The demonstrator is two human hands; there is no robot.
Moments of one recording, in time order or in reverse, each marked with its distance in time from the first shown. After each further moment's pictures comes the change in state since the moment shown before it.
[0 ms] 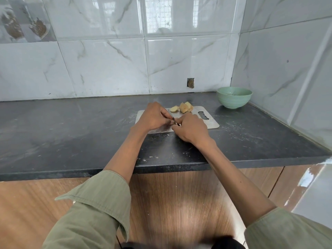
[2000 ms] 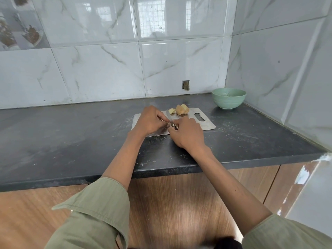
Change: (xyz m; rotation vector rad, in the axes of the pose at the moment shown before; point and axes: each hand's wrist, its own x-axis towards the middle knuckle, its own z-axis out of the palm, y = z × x) left_hand -0.001 0.000 0.002 0.026 0.043 0.002; right_hand -0.014 -0.003 0.005 0.053 0.143 -0.014
